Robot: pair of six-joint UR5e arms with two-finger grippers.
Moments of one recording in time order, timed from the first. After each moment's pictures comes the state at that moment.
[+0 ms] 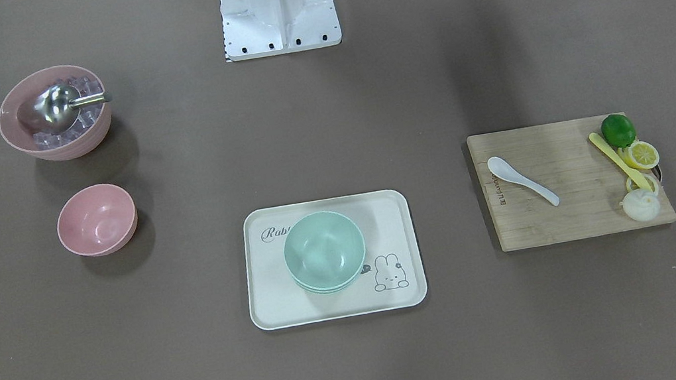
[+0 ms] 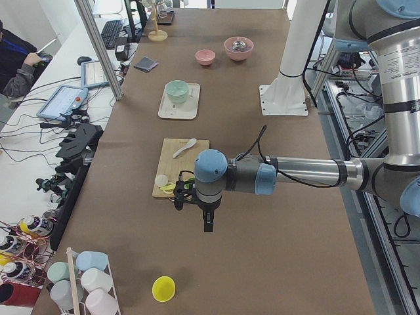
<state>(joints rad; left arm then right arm) -1.56 -1.33 -1.85 -1.62 -2.36 -0.11 1.50 -1.70 1.78 -1.63 2.28 0.04</state>
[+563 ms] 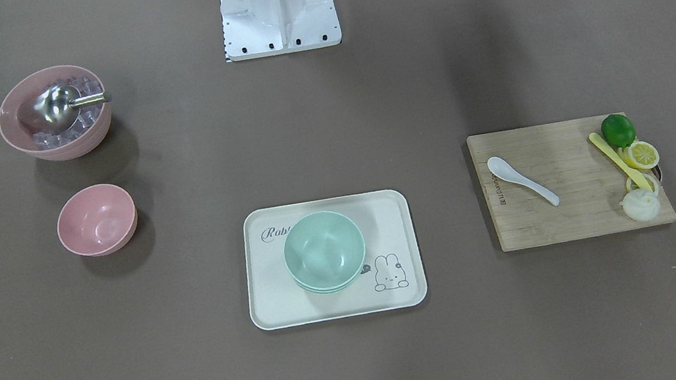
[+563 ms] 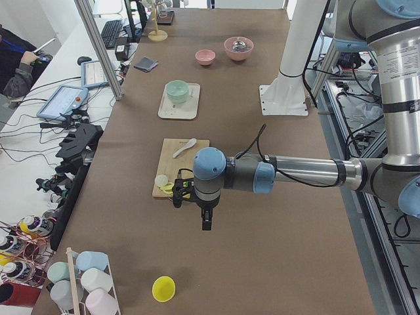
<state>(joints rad) -1.56 -1.34 -1.85 -1.62 -2.36 -0.11 1.50 -1.70 1.79 -1.63 2.29 0.04</state>
